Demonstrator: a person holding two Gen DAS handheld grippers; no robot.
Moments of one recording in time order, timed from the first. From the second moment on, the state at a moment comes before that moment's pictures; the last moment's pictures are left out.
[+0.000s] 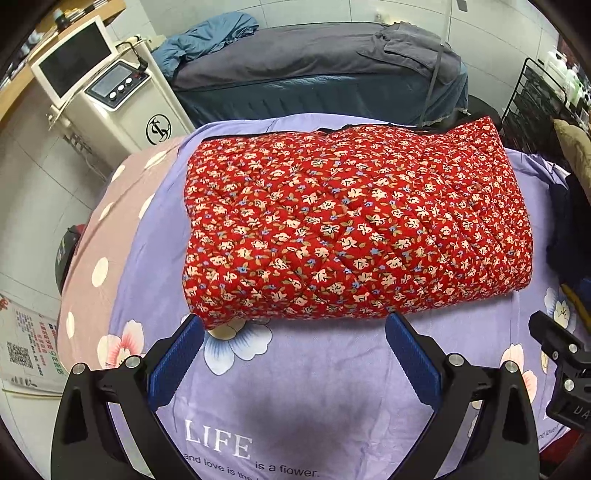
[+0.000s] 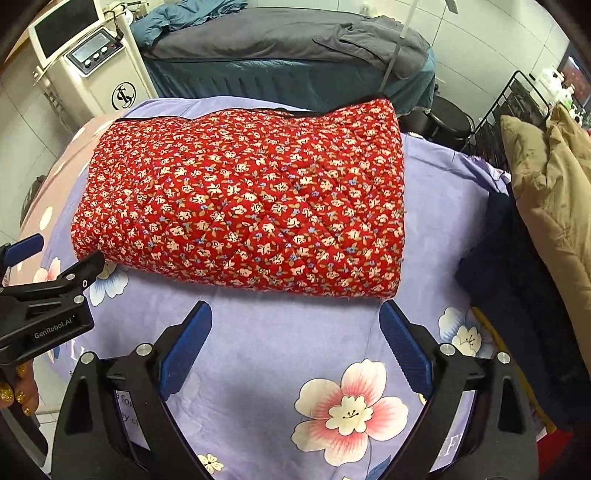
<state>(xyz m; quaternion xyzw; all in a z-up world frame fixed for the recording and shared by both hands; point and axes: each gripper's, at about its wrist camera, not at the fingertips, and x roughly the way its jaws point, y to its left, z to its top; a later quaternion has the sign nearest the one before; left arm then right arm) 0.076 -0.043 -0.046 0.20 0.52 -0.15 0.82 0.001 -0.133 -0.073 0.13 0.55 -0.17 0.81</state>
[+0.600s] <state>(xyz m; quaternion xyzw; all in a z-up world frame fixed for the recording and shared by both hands) 0.077 -0.046 -0.053 0.21 0.52 -0.15 0.82 0.002 -0.133 -0.079 0.13 0.56 -0.17 0.80</state>
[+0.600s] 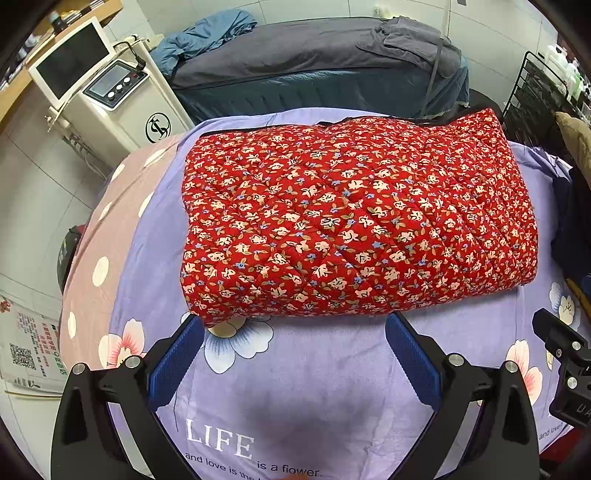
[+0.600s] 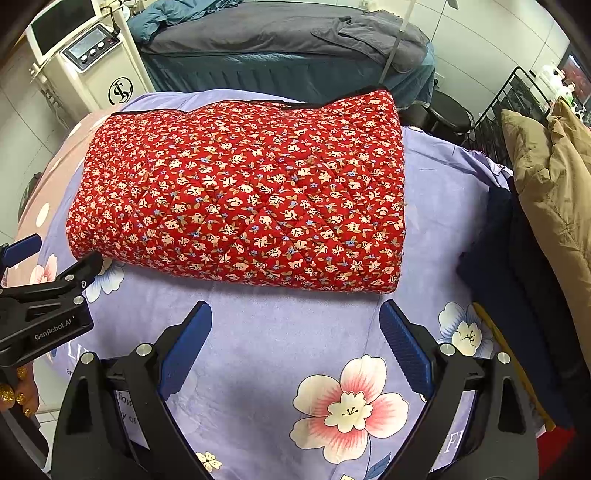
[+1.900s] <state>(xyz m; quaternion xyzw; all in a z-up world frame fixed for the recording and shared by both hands) 0.074 -0.044 -0.054 0.20 0.51 -0.17 0.82 0.005 -0.129 -0.083 0.11 0.57 -0.17 0.80</state>
